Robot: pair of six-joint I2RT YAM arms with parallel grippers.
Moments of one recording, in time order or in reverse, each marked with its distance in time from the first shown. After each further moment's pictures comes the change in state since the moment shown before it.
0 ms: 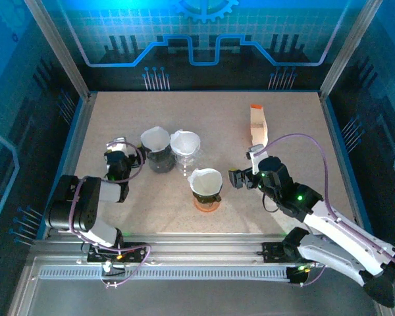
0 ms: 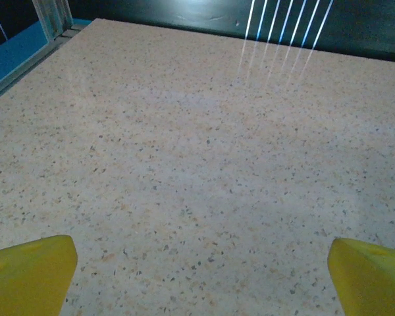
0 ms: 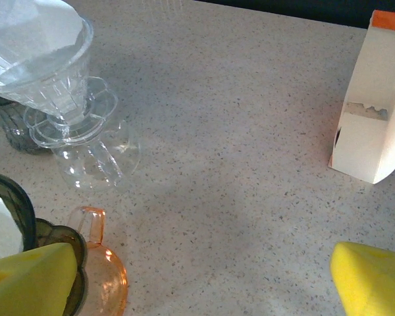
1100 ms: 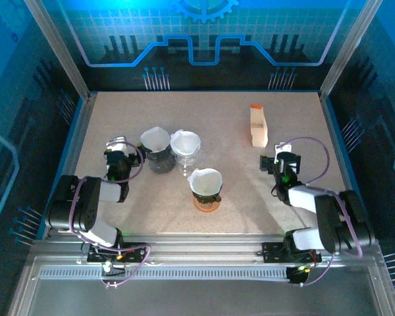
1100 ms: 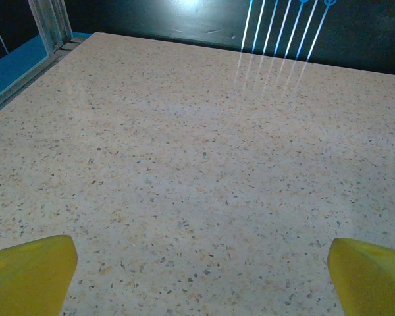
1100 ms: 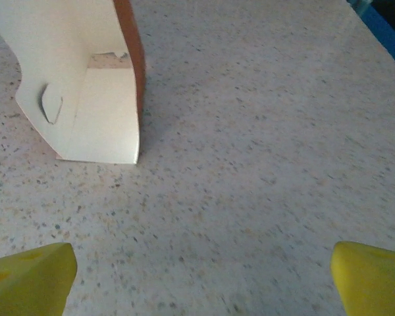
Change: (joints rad) left arm -0.003 0.000 0.000 0.018 0.002 0.004; right arm -0.575 0.594 -0.322 0.966 0.042 -0.217
